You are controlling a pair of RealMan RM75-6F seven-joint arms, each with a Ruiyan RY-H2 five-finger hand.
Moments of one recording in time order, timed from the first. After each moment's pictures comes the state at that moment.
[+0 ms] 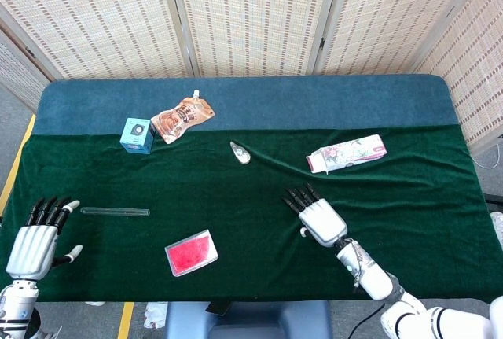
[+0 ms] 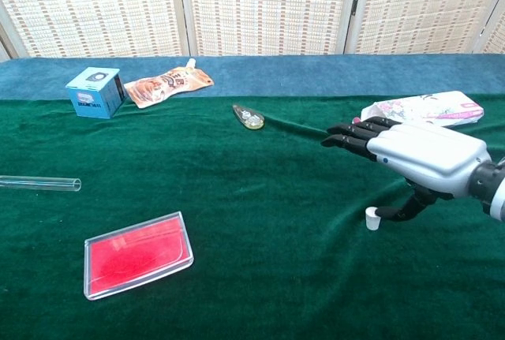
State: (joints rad) left arm -0.14 -1.21 -0.03 -1.55 1.49 1.44 0.13; right arm 0.53 -1.56 0.05 -1.43 -1.51 1.01 -0.40
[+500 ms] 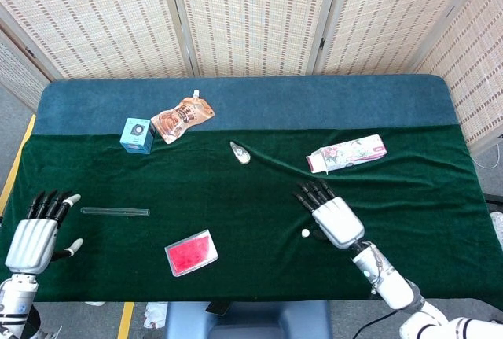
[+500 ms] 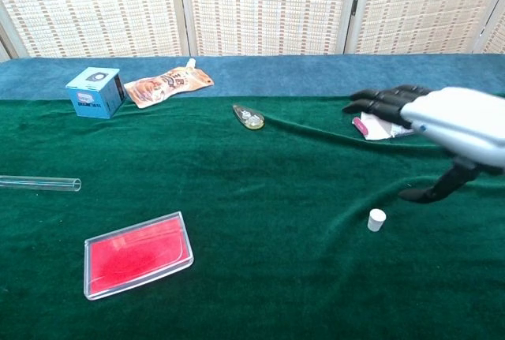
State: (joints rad) left arm -0.17 -1.19 -0.05 -1.57 1.51 1.43 0.12; right arm 0.48 -1.39 0.04 -1.61 -1.54 1.13 -0.36
